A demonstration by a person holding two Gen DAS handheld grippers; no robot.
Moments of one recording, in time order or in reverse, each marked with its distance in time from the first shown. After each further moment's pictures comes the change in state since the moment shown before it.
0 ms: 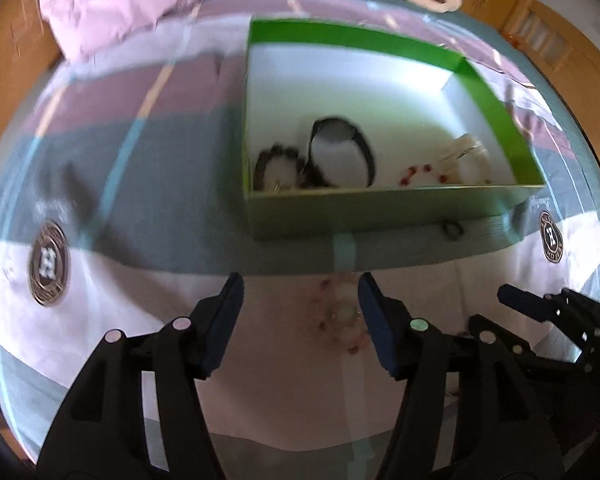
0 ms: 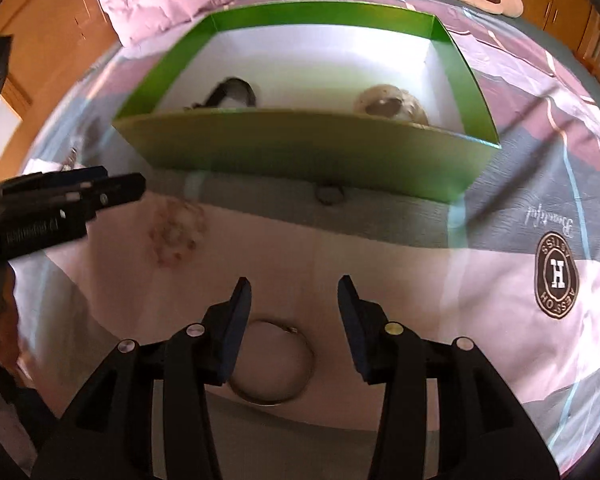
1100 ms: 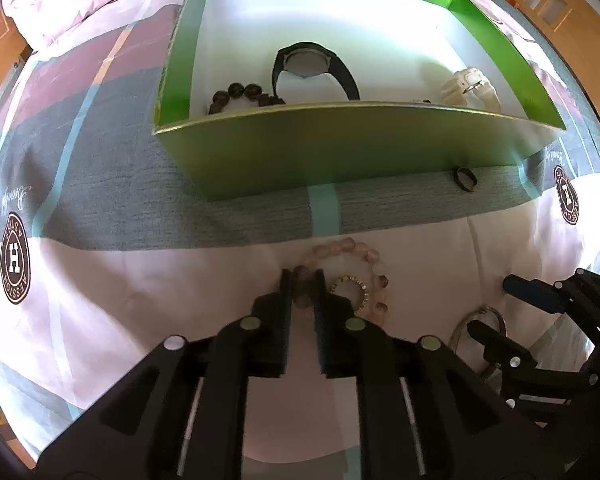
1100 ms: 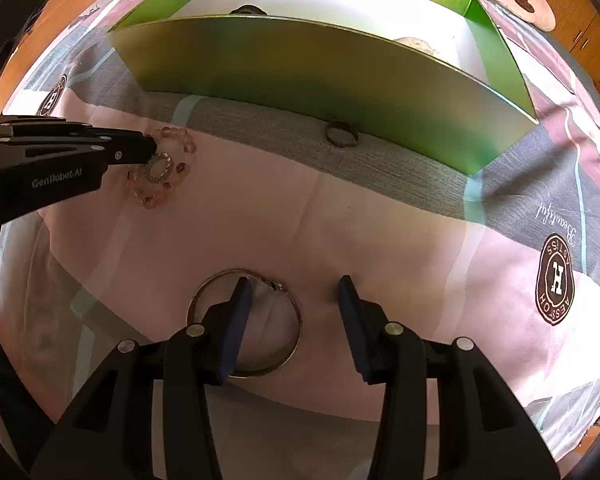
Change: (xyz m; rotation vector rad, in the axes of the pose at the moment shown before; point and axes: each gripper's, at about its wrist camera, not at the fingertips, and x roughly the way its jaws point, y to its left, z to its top) left arm 0.038 -0.026 -0.009 0.088 0.116 0.010; right arm 0.030 0.005 -0.005 -0.139 0.141 -0.053
